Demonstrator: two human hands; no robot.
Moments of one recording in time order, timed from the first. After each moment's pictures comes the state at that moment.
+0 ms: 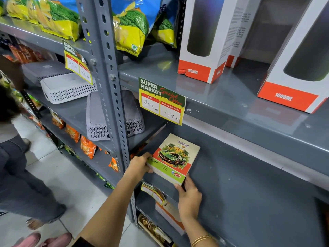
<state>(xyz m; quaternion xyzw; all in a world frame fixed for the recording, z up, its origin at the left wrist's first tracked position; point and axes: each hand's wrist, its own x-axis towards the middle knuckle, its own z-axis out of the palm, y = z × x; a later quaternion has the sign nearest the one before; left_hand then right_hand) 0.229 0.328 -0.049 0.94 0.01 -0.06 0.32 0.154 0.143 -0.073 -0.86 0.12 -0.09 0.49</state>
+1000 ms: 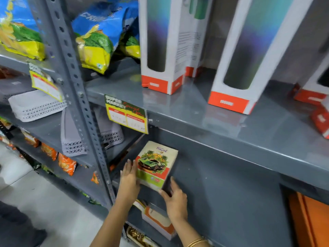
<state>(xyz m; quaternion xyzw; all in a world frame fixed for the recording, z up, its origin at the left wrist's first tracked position) 0.196 0.280 -0.047 0.96 0.05 0.01 0.29 0.148 0.119 -0.053 -0.87 0.12 0.00 0.48</state>
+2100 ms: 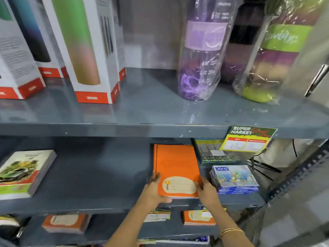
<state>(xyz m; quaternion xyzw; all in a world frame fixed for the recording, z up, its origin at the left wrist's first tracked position) -0.008 -0.161 -0.001 0.87 -0.26 -0.30 0.31 -0.108 -0.340 -0.006 -0.86 0.38 -0.02 0.35</state>
